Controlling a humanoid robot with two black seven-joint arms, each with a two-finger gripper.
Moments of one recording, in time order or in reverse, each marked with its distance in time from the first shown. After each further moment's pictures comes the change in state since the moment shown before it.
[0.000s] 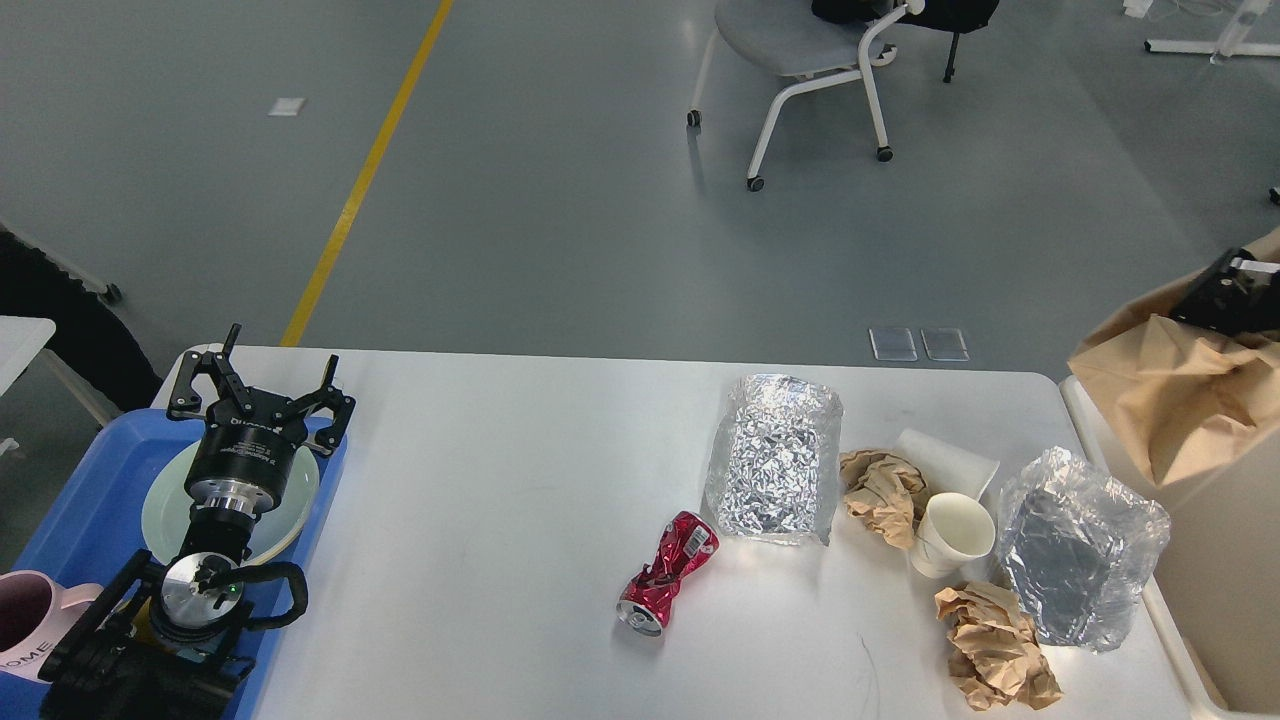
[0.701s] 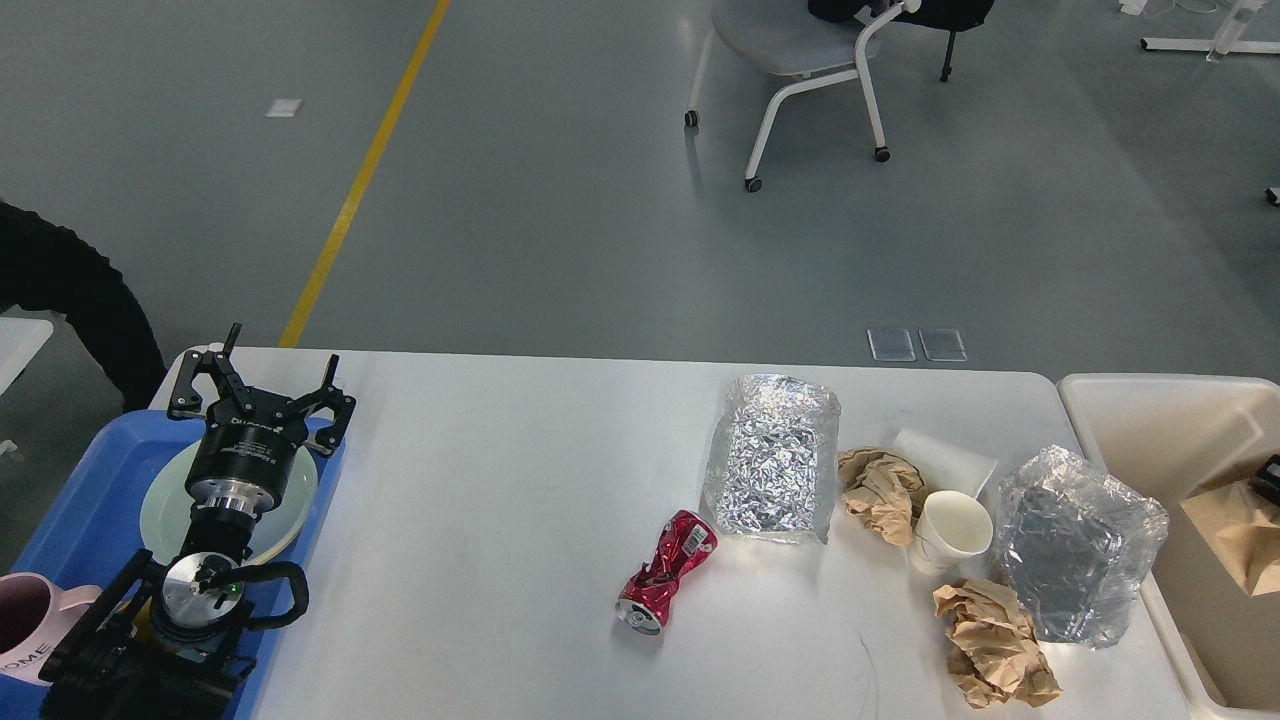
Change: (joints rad) left arm 0.000 0.000 -0.001 0.000 0.000 0.000 0.000; right arm -1.294 0.105 0.526 -0.932 -0.044 -0.499 -0.011
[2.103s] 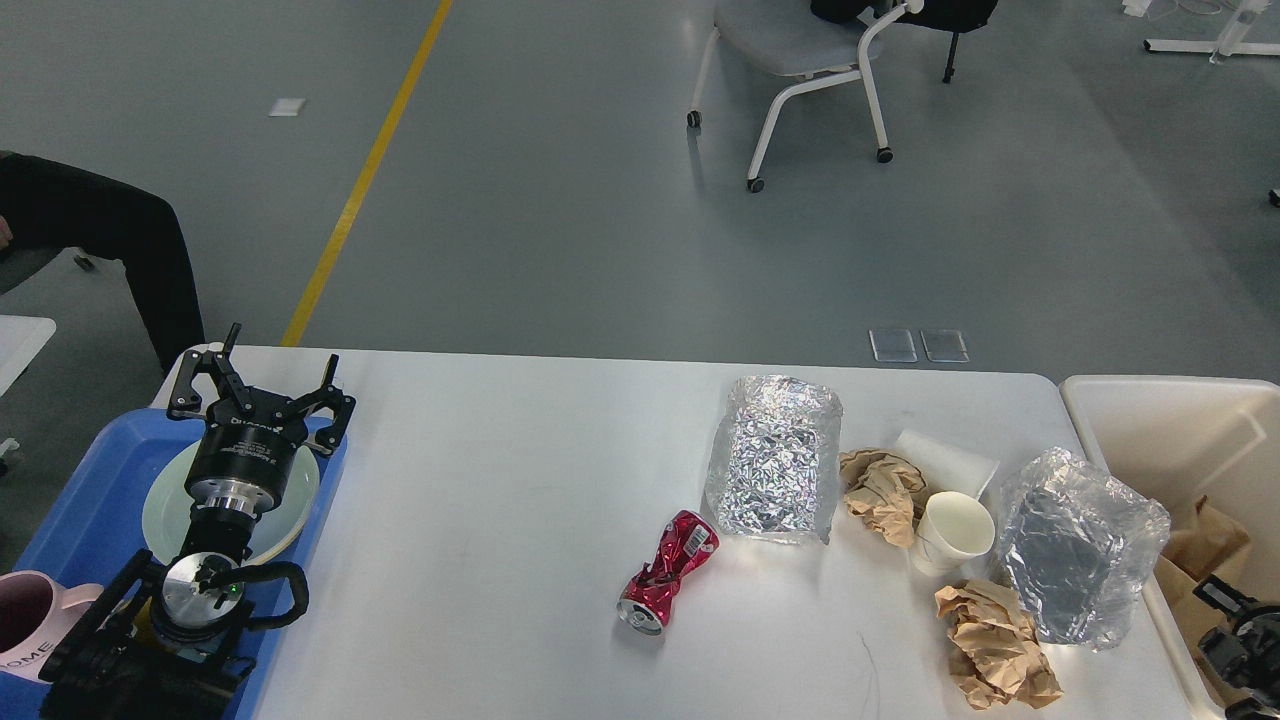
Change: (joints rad) left arm 0.000 -0.001 0.000 0.000 0.000 0.000 0.000; right arm -0.392 0.182 0.175 -0.233 0.009 -0.259 0.004
